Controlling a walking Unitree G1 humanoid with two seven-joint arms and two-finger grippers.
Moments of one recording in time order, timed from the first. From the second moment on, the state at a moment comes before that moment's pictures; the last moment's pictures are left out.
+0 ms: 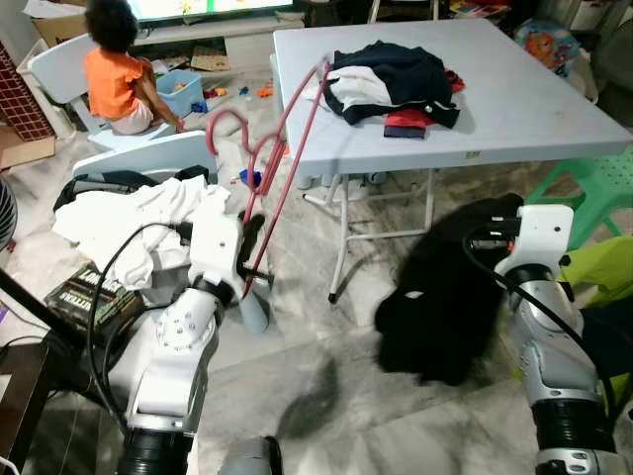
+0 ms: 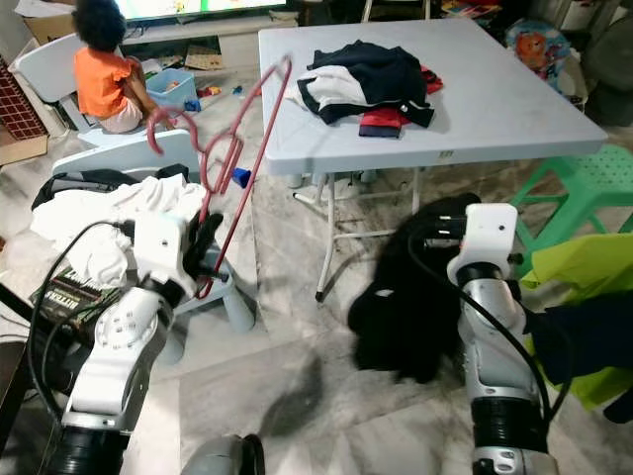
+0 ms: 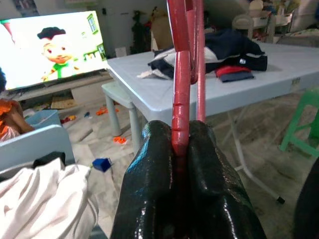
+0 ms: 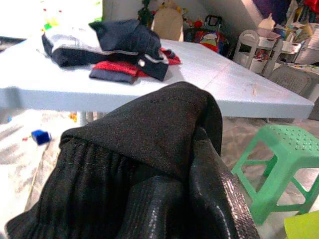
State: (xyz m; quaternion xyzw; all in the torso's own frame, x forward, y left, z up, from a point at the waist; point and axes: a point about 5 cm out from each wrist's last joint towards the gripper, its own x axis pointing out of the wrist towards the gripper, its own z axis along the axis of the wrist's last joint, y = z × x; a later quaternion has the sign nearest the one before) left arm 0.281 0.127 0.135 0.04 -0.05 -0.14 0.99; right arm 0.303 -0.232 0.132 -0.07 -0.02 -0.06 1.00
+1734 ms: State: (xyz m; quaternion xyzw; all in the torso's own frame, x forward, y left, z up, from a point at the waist) left arm 0.288 0.144 0.149 0.05 -0.07 -0.07 0.99; right arm 0.325 -0.209 0.175 -0.13 -0.13 -0.02 0.98
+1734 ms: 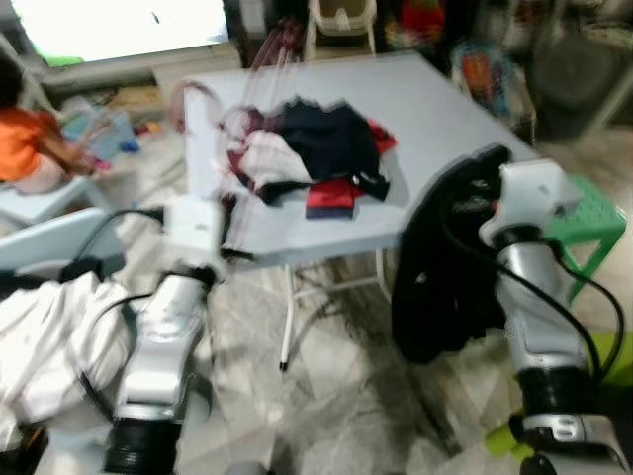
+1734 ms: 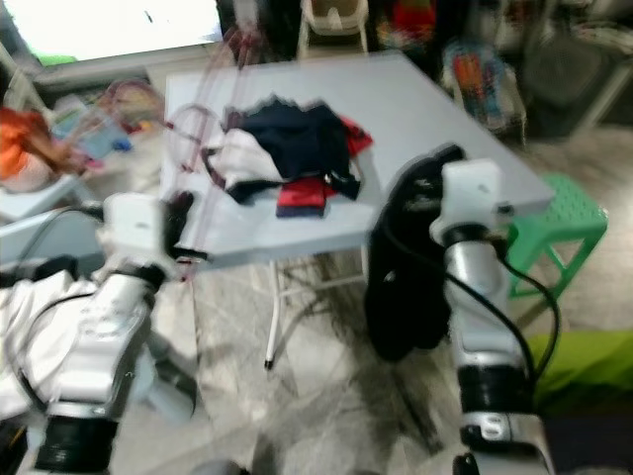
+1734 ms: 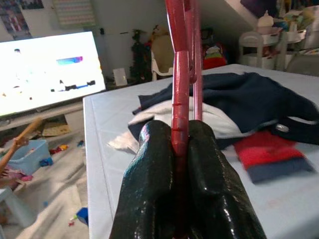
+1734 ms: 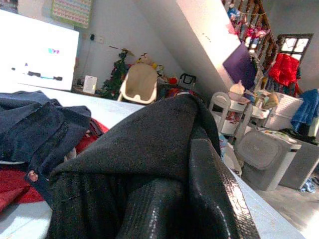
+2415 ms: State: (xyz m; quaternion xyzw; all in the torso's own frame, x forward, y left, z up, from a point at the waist) left arm 0.291 0.139 0.154 0.04 -0.08 -0.07 0.99; right arm 0.356 -0.197 0.227 -0.16 -0.19 0.04 0.97
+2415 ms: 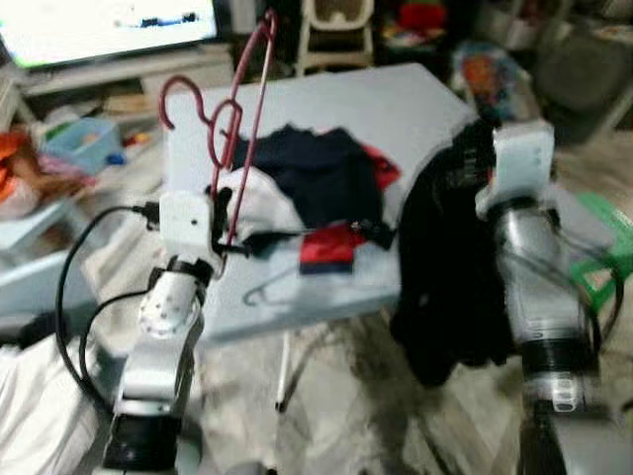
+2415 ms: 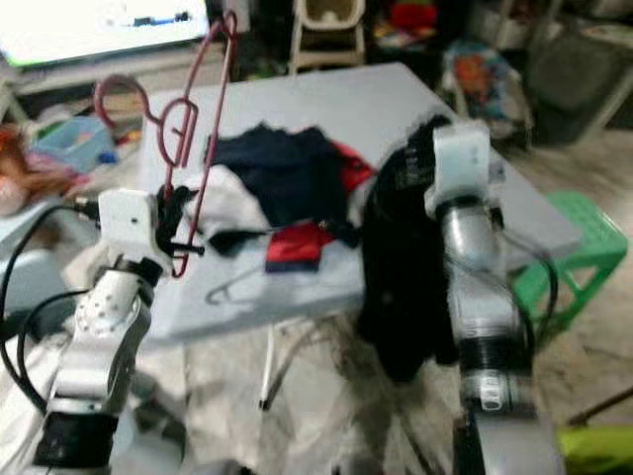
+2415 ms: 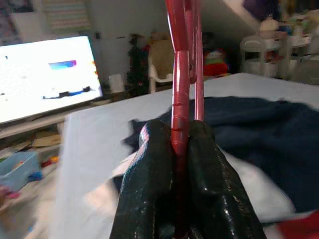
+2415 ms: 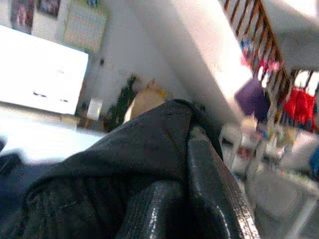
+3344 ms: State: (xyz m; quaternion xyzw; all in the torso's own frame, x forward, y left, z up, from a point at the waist) left arm 0.289 0.132 0.156 0.03 -0.09 -0.05 0.99; right arm 0.419 -0.158 0.276 -0.17 -0.14 0.12 0.97
